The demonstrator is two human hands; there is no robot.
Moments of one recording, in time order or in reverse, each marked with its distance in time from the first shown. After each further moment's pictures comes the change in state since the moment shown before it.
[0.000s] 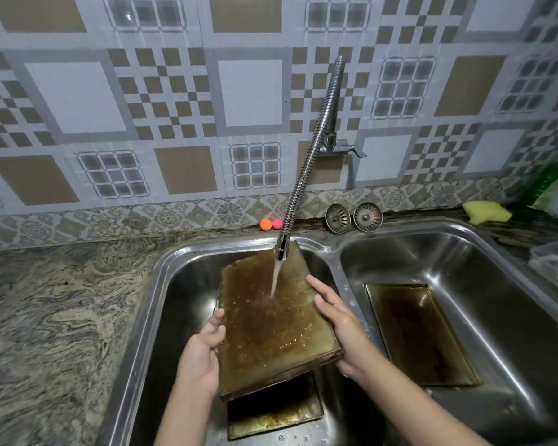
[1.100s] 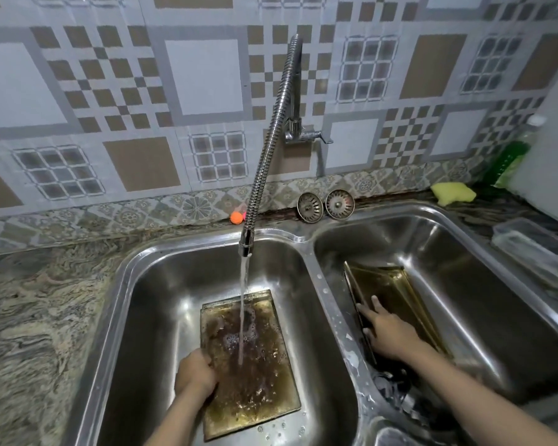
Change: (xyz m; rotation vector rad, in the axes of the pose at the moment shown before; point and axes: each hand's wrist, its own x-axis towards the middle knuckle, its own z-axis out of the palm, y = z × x) left_hand 0.066 -0.055 -0.040 1.642 0.338 0.164; right_hand 0.016 -0.002 -0.182 -1.850 0.133 0.272
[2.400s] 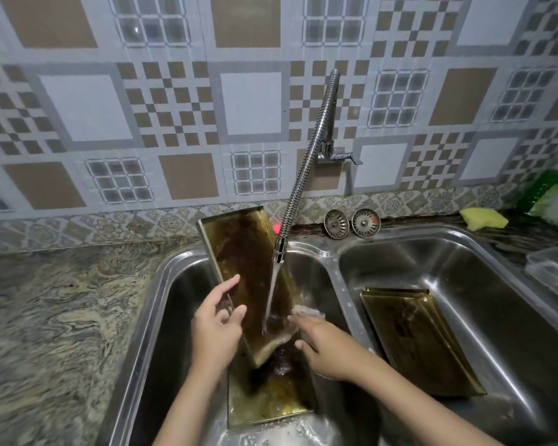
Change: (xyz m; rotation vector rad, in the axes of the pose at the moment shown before) left_hand -0.077 0.063 -0.092 -0.838 0.234 0.534; right_hand -0.051 -0.156 -0.032 0.242 0.042 -0.534
